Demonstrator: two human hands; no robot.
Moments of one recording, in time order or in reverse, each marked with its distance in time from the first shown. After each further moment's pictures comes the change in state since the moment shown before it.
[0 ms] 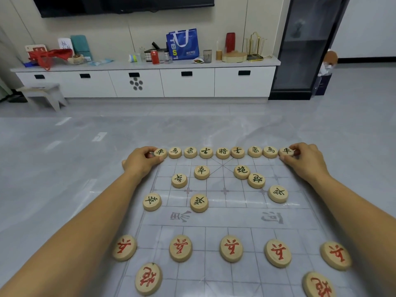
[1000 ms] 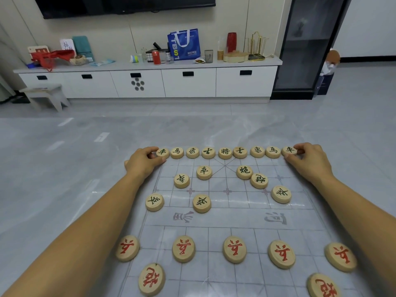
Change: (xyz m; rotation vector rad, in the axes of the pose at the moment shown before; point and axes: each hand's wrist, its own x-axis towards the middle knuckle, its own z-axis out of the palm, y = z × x) left_hand -0.002 -0.002 -0.001 0.009 0.012 0.028; right_hand -0.002 0.000 0.000 0.027 0.027 0.023
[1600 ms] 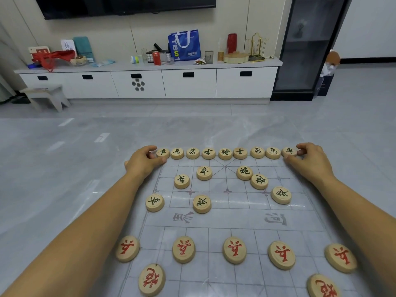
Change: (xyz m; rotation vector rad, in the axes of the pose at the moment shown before) left_hand 0.002 -0.001 -0.001 -0.081 -0.054 -0.046; right_hand -0.002 -0.003 -0.004 0.096 0.003 0.028
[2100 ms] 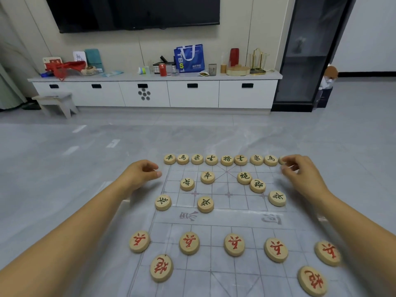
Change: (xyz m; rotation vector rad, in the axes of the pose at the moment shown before) left_hand -0.045 0.004 -0.050 -0.056 -0.244 -0.044; right_hand -0.044 -0.022 -0.013 0.093 -0.044 -0.202
